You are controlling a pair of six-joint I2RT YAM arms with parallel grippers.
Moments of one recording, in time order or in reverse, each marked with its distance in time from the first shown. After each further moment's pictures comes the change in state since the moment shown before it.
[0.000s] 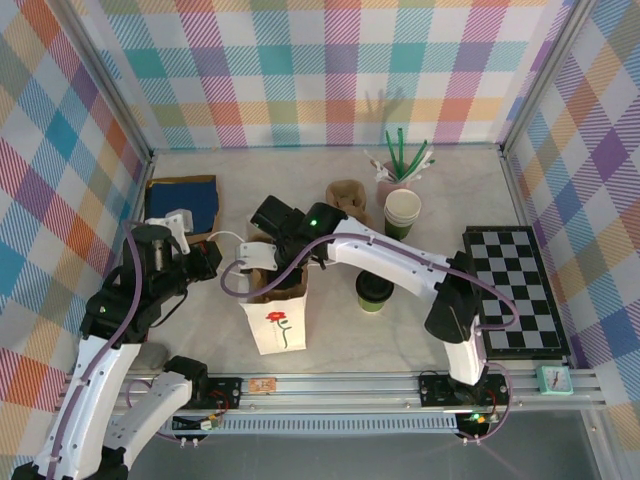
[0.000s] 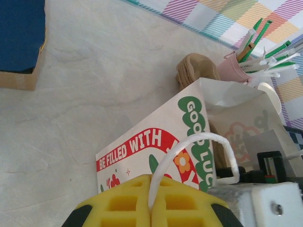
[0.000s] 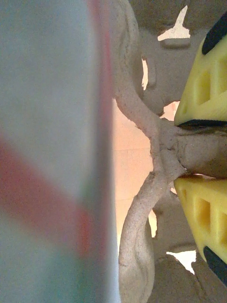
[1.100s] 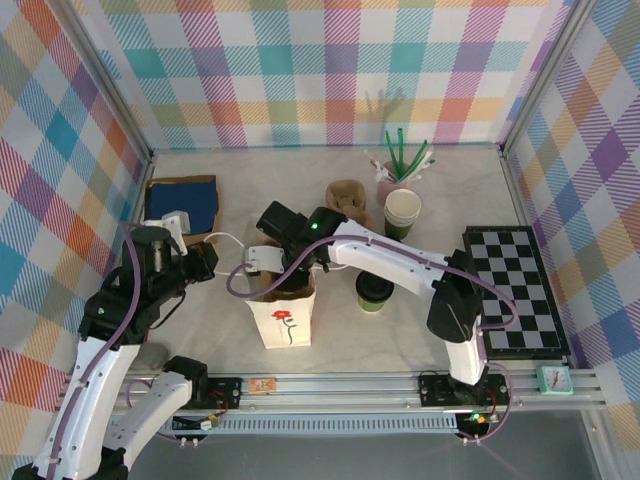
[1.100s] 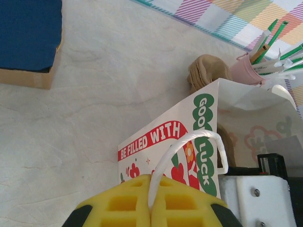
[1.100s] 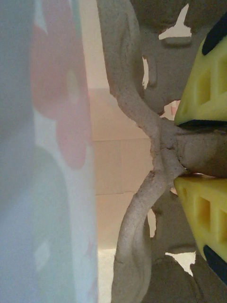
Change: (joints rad) left arm 0.000 -0.007 0.005 -0.029 -0.041 0.003; right arm -0.017 -0.002 -0.092 0.017 0.046 0.010
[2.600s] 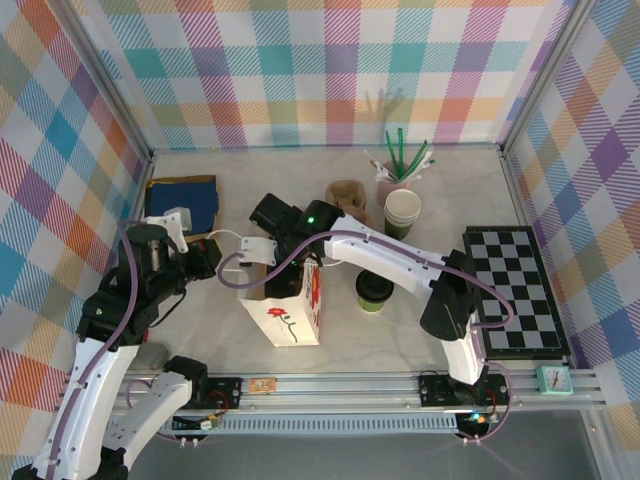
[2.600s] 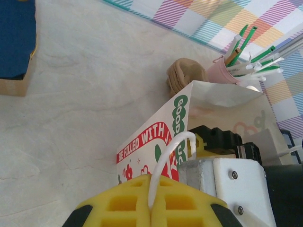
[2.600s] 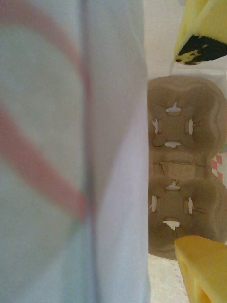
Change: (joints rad) left arm 0.000 0.000 0.013 0.039 0.072 -0.008; right arm 0.013 0.037 0.126 -0.035 -0.010 0.068
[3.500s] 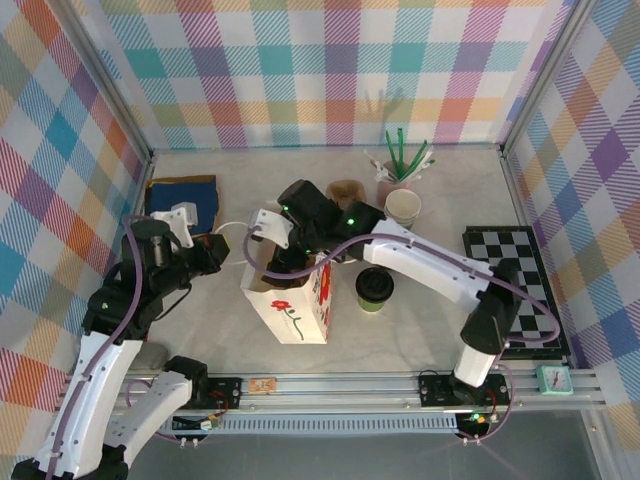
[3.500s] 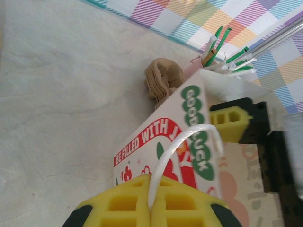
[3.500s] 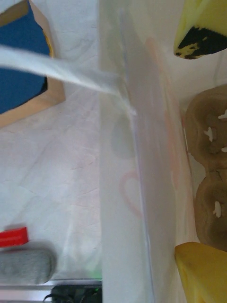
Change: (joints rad) left arm 0.000 0.018 -0.022 0.082 0.087 -0.033; right arm -0.052 -0.265 -0.271 0.348 -0.073 0.189
